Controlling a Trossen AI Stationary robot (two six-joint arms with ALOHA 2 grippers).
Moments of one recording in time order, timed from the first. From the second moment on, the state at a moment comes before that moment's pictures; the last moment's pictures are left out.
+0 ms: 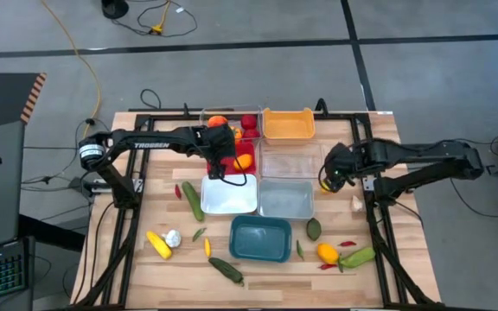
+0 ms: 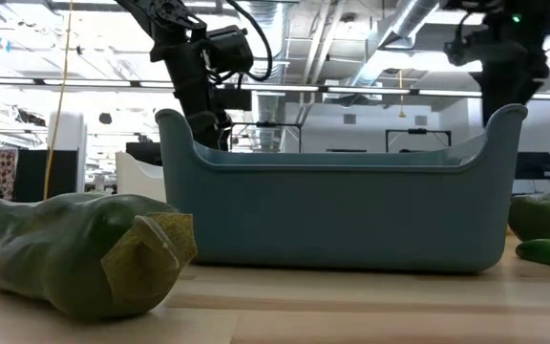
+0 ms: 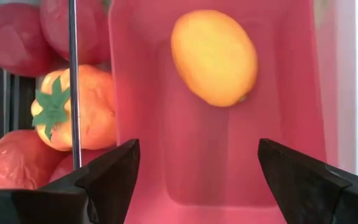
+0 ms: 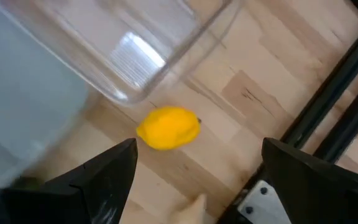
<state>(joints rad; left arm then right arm) 0.36 1.65 1.14 -0.59 -0.12 0.37 -0.01 1.07 0.95 -1.35 0.34 0.79</state>
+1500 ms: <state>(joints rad) 0.36 1.65 1.14 -0.59 -0.12 0.37 0.05 1.07 0.45 -0.80 0.40 0.98</state>
